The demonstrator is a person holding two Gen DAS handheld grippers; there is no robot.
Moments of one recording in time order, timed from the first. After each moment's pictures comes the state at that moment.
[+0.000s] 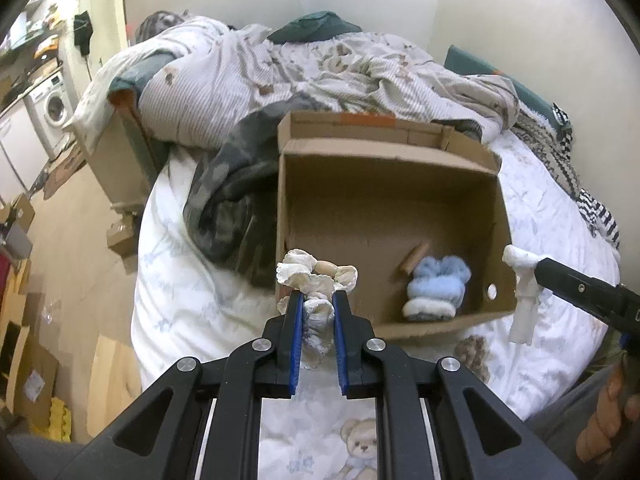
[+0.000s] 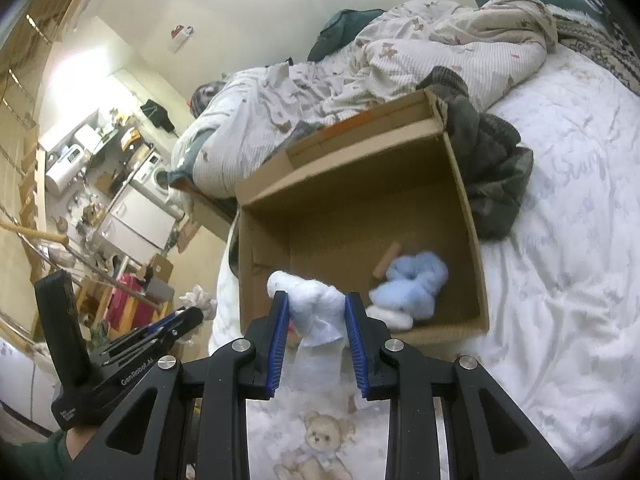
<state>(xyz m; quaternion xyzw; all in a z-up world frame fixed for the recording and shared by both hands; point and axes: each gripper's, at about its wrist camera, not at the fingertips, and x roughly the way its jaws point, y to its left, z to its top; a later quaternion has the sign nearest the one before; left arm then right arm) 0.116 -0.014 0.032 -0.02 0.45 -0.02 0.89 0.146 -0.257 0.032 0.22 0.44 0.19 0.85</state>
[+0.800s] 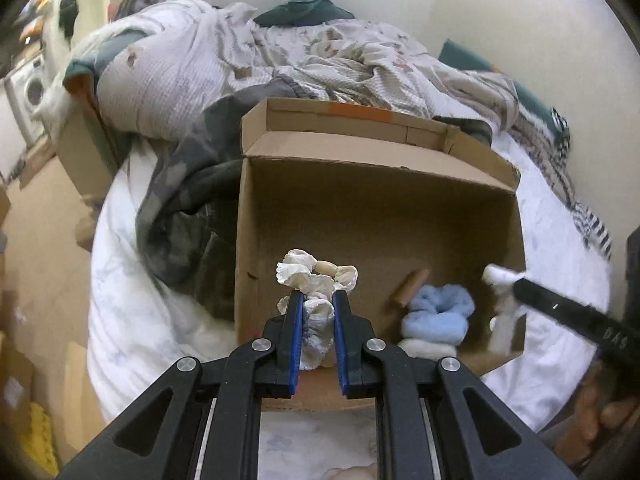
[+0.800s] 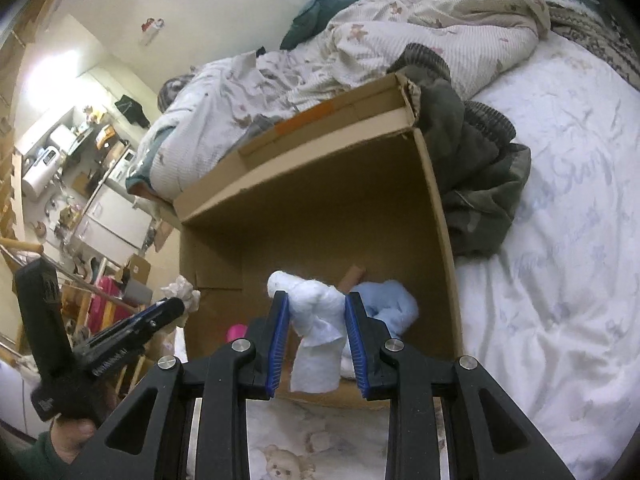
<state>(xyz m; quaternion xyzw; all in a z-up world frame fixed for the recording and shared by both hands) 0.188 -0.017 -0.007 -0.06 0.47 -0.05 0.88 0.204 -0.267 -0.013 0.20 0.47 0.16 0.84</state>
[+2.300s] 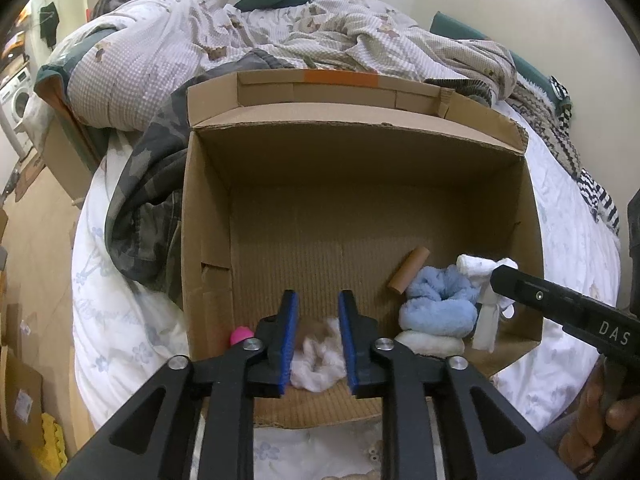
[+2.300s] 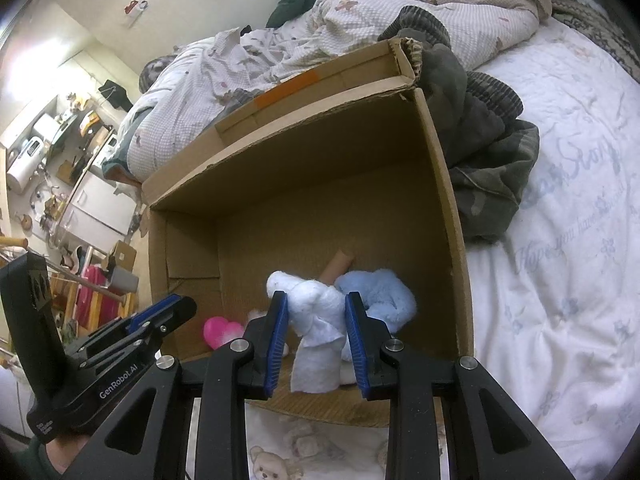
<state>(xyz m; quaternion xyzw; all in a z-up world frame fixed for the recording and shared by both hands) 0.201 -0.048 -0.037 -0.03 0.50 -0.06 0.86 0.228 -0.254 -0.039 0.19 0.50 0.15 0.83</state>
